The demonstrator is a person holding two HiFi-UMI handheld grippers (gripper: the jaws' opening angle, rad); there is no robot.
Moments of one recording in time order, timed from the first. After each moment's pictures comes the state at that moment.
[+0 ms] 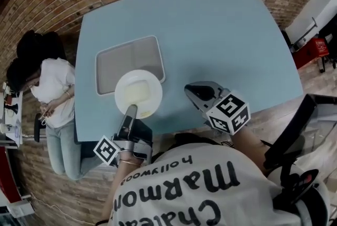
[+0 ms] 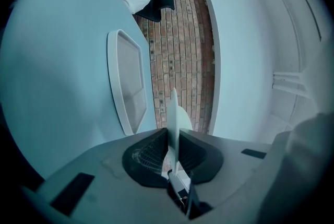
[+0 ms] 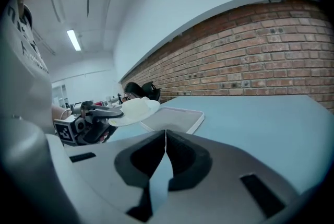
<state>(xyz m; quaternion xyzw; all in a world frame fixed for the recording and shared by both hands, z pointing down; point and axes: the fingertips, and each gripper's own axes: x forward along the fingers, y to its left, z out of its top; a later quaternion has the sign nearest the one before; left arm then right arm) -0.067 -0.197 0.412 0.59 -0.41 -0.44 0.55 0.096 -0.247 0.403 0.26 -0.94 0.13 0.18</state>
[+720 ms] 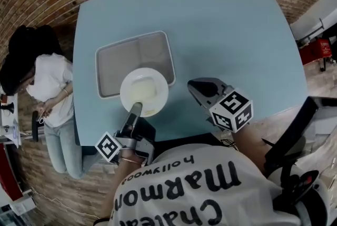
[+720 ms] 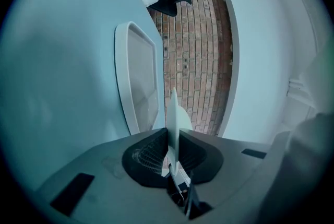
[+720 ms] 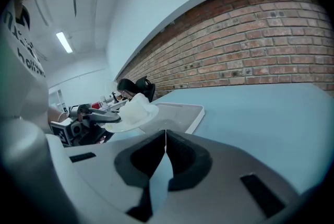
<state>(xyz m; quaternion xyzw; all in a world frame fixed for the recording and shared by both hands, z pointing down) -0.090 -0.238 0.445 0.55 -0.40 -0.41 0.61 0.063 -0.296 0.429 0.27 -0.93 0.18 0.20</state>
